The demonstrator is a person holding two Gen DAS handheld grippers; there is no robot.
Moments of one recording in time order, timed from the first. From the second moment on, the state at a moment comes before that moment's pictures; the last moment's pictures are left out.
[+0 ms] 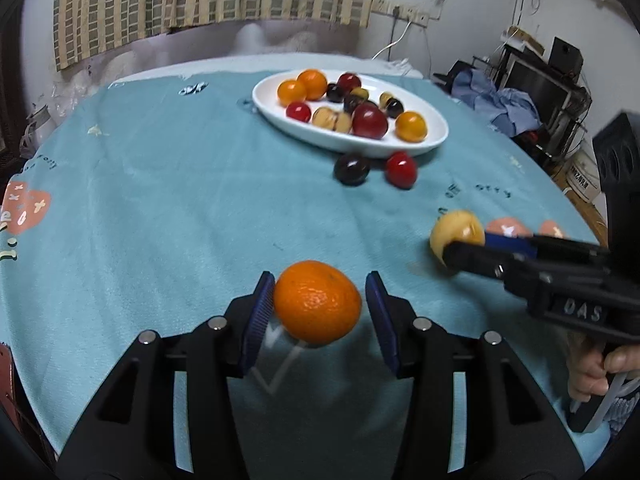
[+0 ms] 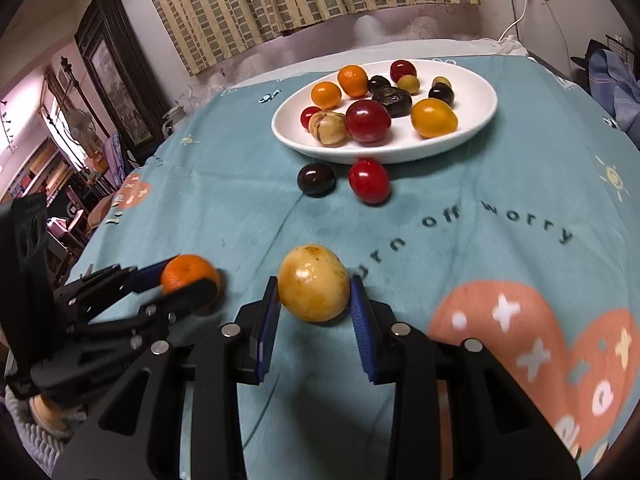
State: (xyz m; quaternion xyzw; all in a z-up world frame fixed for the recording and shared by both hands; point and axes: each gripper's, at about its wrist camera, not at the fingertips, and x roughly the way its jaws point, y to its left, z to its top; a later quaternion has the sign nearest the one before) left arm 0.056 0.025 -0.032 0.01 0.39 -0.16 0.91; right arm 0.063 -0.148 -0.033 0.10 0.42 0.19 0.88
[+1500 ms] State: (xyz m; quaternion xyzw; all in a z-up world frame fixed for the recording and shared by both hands) left arm 0.056 0.029 -0.013 -0.02 0.38 -0.16 0.91; right arm 0.052 -0.172 -0.018 0.13 0.40 0.19 0.89
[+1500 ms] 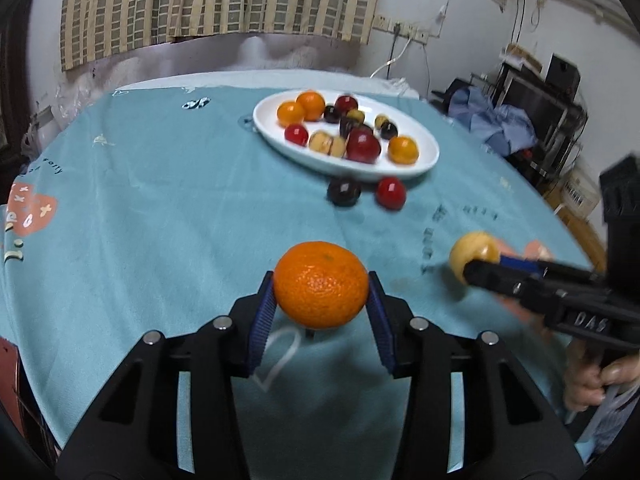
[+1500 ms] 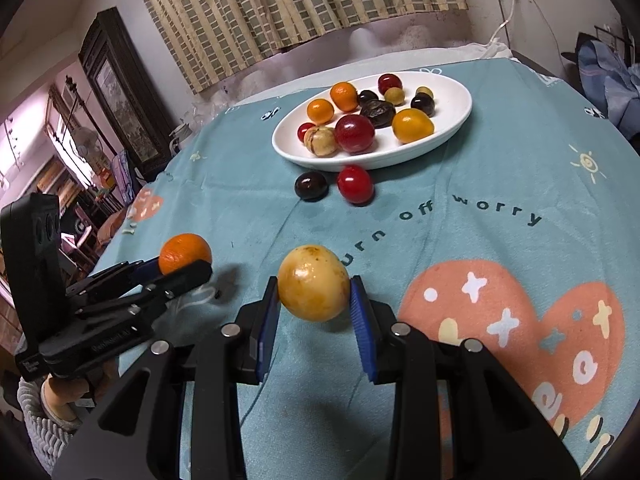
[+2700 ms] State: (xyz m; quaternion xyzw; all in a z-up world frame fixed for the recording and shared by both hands) left arm 0.287 -0.046 -0.014 -0.02 0.40 -0.17 0.90; right arm 0.267 -0.208 -0.019 0.15 0.45 0.11 0.88
